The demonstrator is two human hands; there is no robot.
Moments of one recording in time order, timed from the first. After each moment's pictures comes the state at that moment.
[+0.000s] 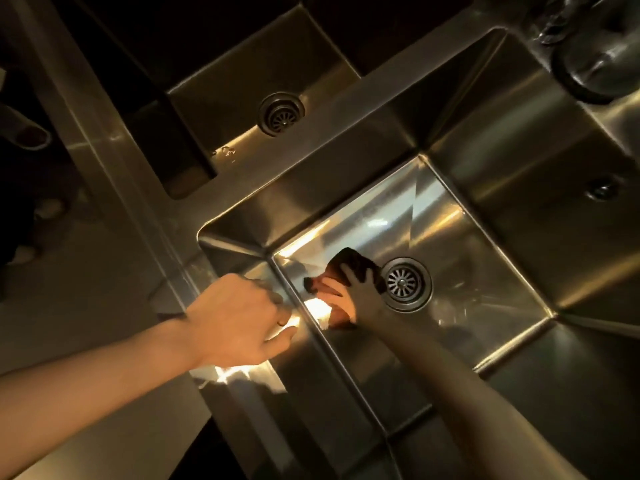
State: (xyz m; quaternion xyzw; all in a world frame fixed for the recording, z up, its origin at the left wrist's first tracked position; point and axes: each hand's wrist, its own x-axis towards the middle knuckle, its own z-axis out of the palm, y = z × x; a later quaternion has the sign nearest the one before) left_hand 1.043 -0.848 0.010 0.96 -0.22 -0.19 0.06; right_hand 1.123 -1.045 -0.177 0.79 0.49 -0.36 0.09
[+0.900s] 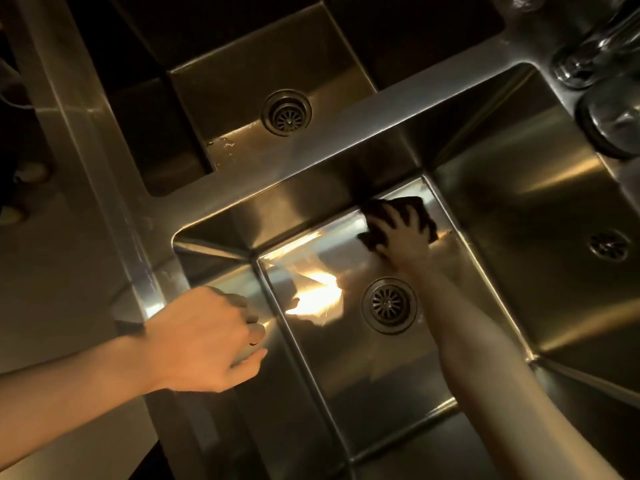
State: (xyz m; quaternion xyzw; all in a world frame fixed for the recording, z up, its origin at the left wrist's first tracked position) left_hand 1.032 -0.843 -0.004 0.96 -0.20 -0.18 0.09; right_hand 1.280 -1.083 -0.223 0.92 0.31 -0.25 0.01
